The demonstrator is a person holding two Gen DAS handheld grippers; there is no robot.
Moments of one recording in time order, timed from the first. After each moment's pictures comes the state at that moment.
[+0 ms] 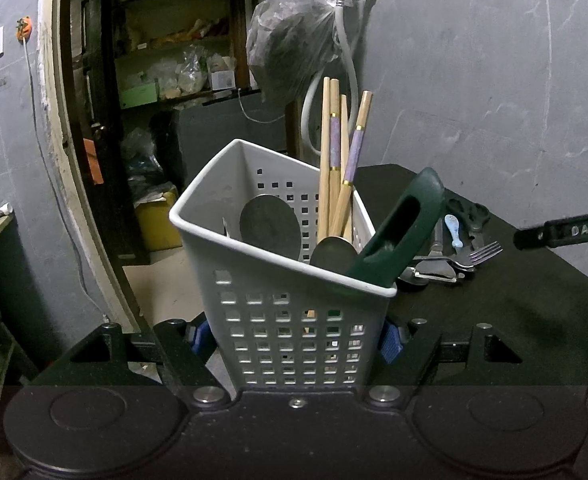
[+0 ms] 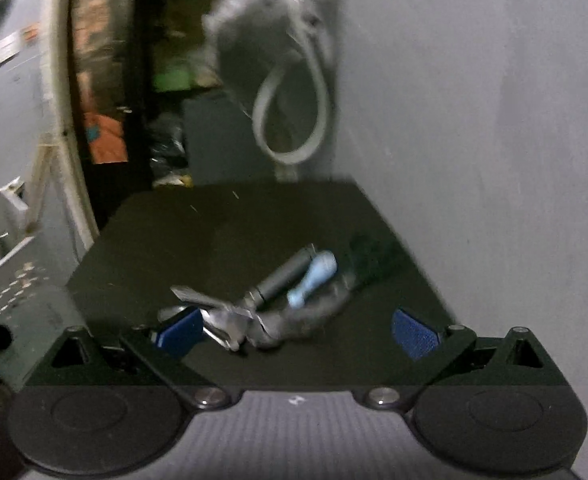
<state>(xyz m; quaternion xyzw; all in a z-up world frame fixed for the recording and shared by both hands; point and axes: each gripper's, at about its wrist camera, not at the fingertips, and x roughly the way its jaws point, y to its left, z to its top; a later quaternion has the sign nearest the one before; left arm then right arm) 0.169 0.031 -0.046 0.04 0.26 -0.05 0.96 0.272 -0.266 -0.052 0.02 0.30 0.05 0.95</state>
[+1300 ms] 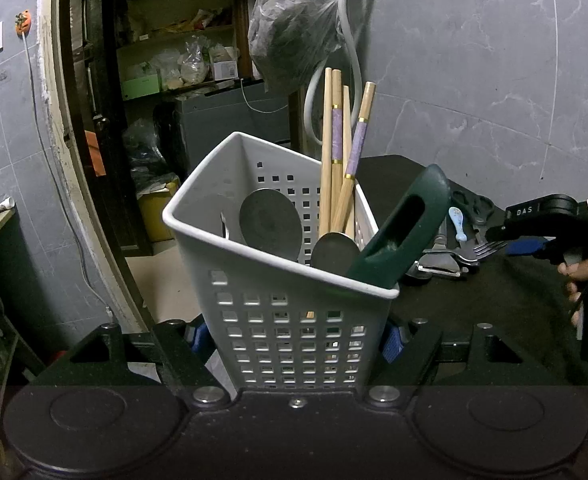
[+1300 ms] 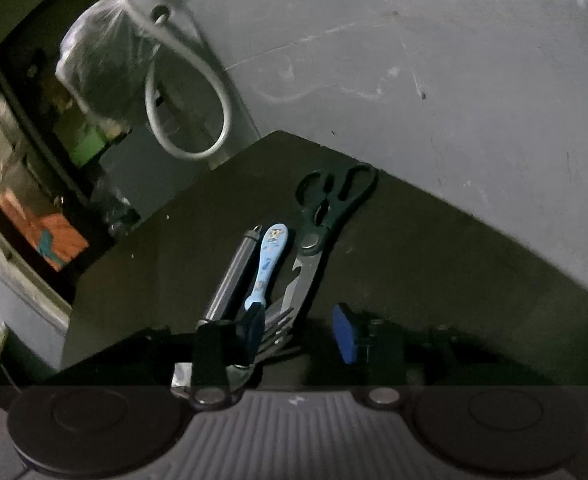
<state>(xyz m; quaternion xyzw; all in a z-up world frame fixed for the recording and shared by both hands) 0.177 0.026 -0.043 0.04 0.28 -0.05 0.96 0.343 -0.306 -0.118 0.26 0.32 -0.02 0.91</state>
